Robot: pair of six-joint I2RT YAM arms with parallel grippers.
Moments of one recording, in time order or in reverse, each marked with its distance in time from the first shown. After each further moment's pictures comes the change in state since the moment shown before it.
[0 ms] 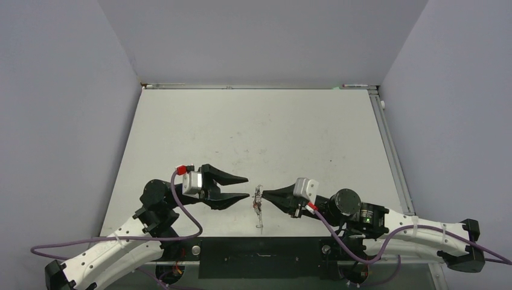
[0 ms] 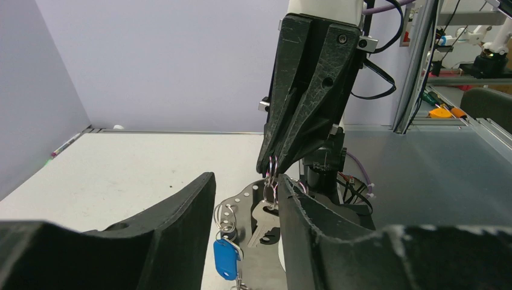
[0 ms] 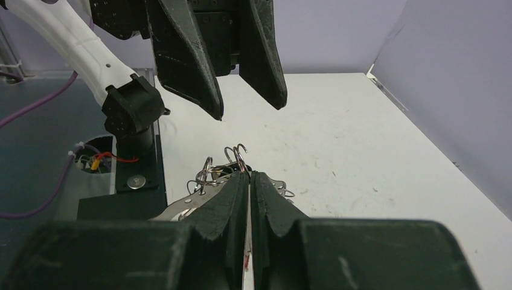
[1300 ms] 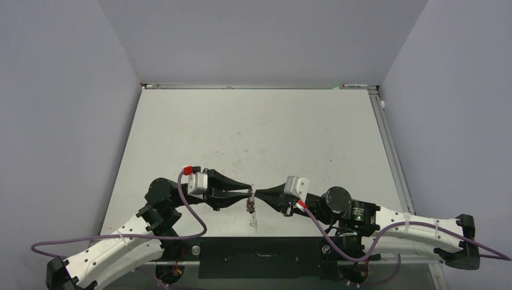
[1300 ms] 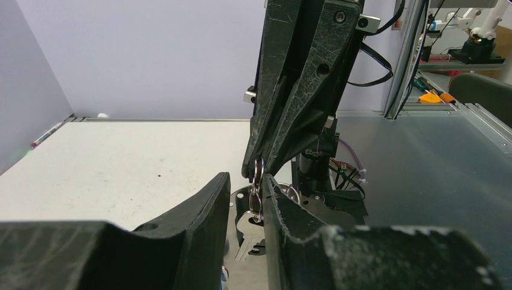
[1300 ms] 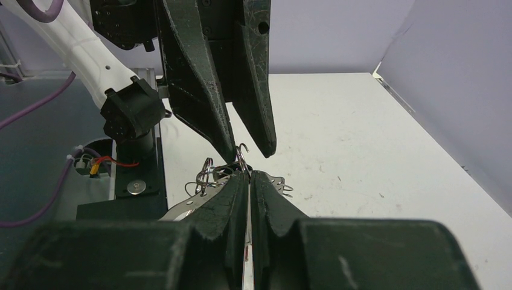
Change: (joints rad) left arm -0.001 0.035 -0.021 0.014 0.050 0.004; right arm 0.000 0.096 0.024 0.060 -0.012 0.004
